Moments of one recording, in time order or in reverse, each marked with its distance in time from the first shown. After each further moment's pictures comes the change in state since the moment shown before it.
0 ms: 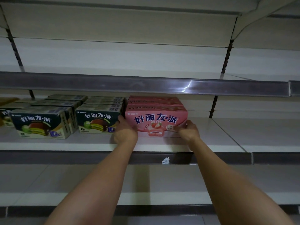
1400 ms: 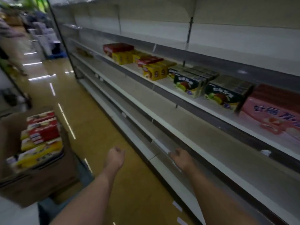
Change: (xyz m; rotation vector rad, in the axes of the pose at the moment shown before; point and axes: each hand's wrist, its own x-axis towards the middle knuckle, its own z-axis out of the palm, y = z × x) left_hand -0.321 -0.242 -0.268 0.003 0.328 -0.905; right_hand -0.318 -0.022 0.127 -0.332 -1.119 -0.201
